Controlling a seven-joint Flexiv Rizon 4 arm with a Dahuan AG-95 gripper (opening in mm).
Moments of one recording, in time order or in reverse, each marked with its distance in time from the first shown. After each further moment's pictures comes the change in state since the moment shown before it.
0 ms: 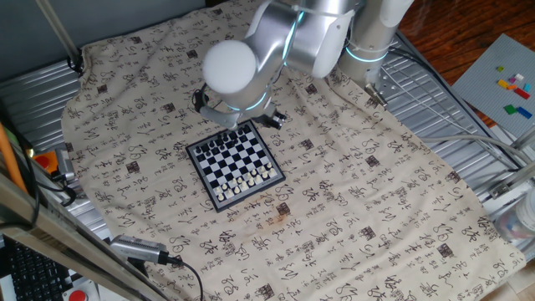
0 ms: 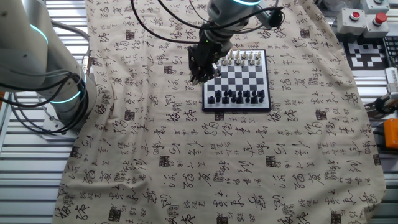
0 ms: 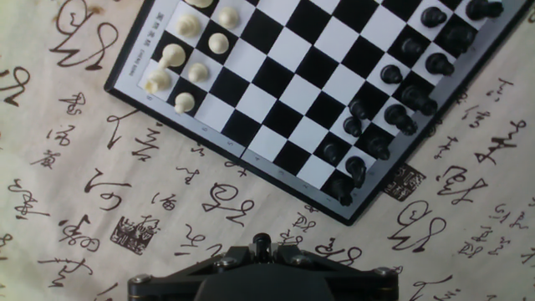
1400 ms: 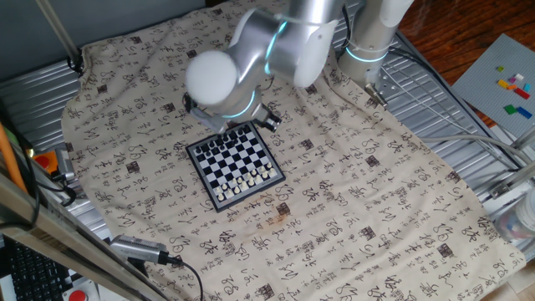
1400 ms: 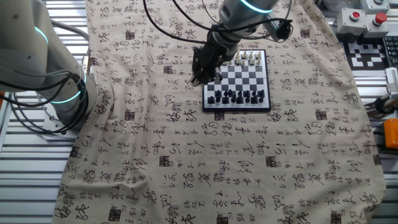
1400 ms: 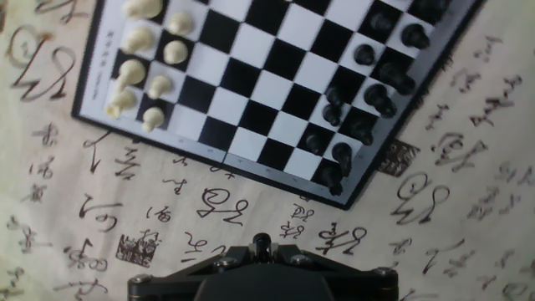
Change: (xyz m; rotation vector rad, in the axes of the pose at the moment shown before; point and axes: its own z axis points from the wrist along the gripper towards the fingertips) arm -0.002 -0.002 0.003 -0.060 0.082 0.195
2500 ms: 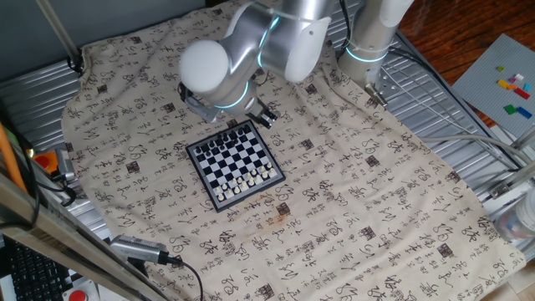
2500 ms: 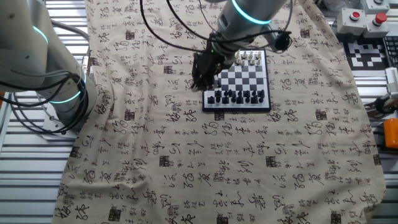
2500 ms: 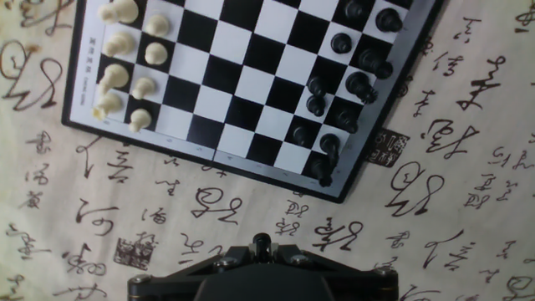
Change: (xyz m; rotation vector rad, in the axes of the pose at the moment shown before) arm 0.003 -0.018 0.008 -0.018 -0.033 -0.008
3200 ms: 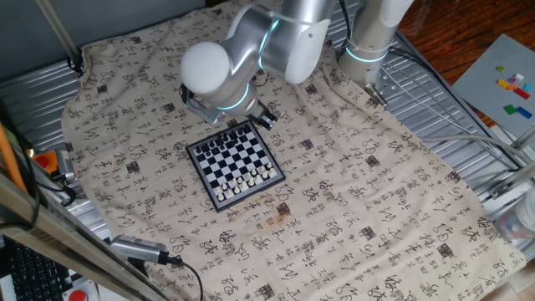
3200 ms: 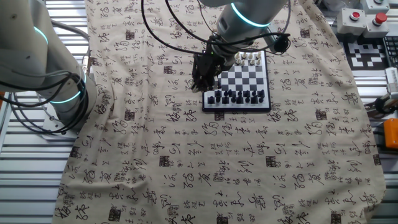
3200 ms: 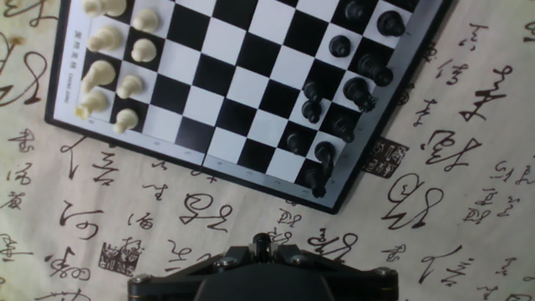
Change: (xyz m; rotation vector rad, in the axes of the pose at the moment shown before) arm -0.003 0.004 0.004 -0.006 0.005 -0.009
